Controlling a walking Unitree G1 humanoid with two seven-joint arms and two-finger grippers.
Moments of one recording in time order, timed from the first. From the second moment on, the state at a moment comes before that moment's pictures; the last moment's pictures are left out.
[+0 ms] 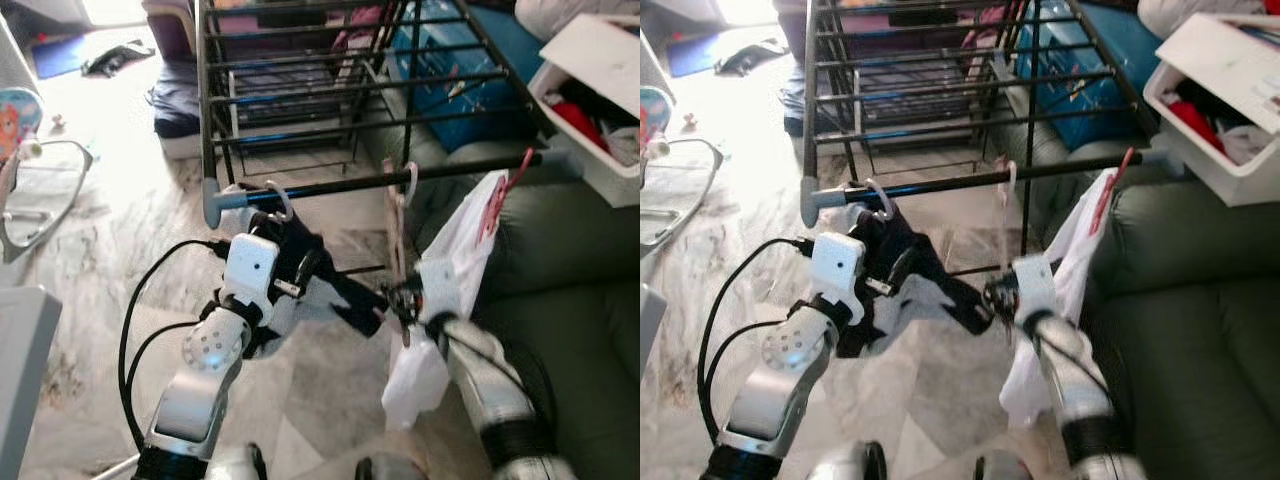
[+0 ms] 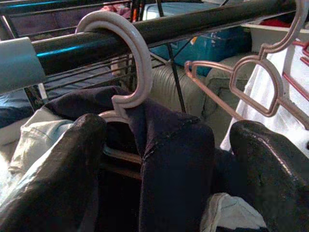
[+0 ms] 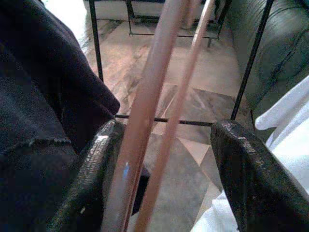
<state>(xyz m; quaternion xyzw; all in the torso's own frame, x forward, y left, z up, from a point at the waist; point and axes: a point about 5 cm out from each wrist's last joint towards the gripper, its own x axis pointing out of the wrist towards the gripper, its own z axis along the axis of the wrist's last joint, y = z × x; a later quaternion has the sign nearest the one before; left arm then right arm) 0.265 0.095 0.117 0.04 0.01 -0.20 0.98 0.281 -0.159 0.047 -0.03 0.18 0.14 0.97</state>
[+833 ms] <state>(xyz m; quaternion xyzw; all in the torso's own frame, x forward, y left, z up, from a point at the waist) 0.266 0.095 0.115 0.05 0.01 -0.20 0.98 0.249 -0.164 0.046 -0.02 0.18 0.09 0.98</state>
